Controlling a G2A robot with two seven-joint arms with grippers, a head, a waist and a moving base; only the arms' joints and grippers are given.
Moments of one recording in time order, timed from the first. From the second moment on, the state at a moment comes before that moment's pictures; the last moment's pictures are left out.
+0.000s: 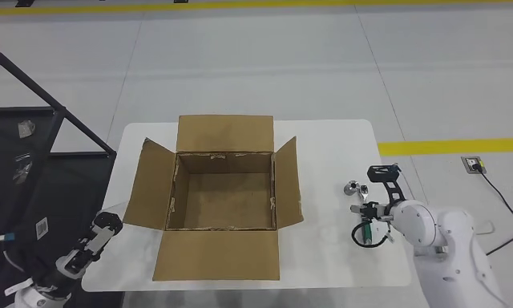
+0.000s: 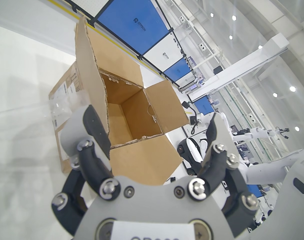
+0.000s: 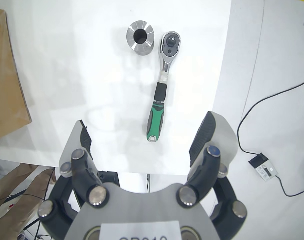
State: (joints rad) left arm 1.74 -0.99 -1.97 -1.81 -0.19 -0.70 -0.55; right arm -1.01 -1.21 1.50 -1.72 -1.18 0.10 1.35
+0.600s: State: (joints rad) left arm 1.74 -0.99 -1.98 -1.80 -0.19 -0.70 -0.51; right arm -0.69 -1.24 1.36 -1.13 -1.18 0.08 1.24
